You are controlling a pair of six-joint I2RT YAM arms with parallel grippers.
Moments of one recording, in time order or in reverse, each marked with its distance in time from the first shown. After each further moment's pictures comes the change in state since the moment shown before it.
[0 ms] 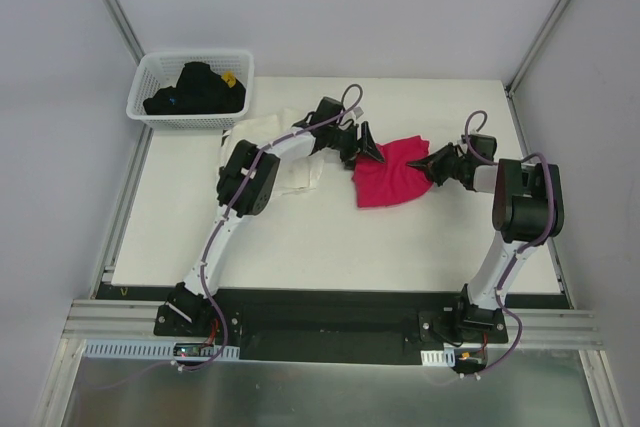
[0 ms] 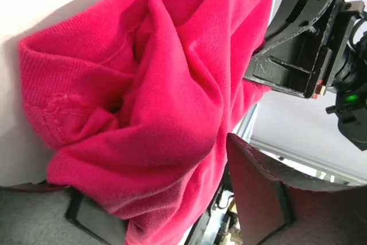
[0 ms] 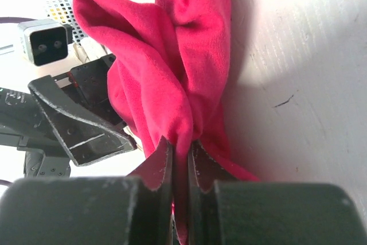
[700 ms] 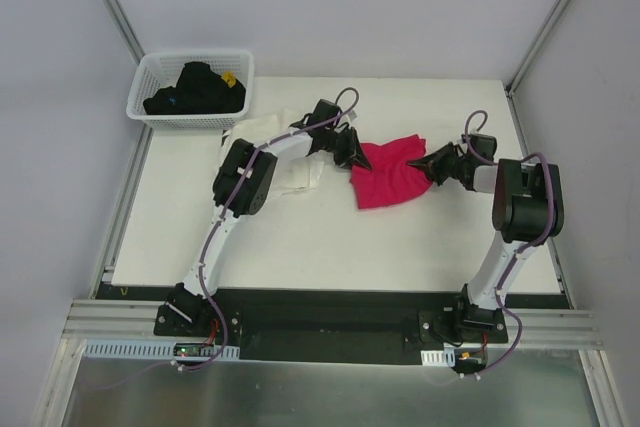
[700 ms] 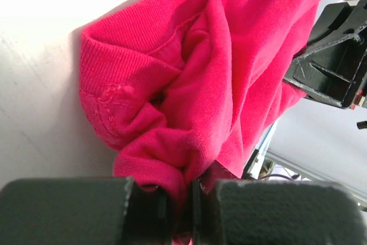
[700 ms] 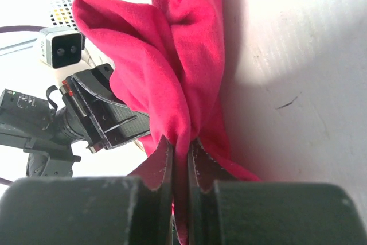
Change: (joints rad) left arm 0.013 -0.030 -0.061 -0.033 -0.053 0.025; right arm -0.005 0.000 -0.002 0.016 -0.007 0.009
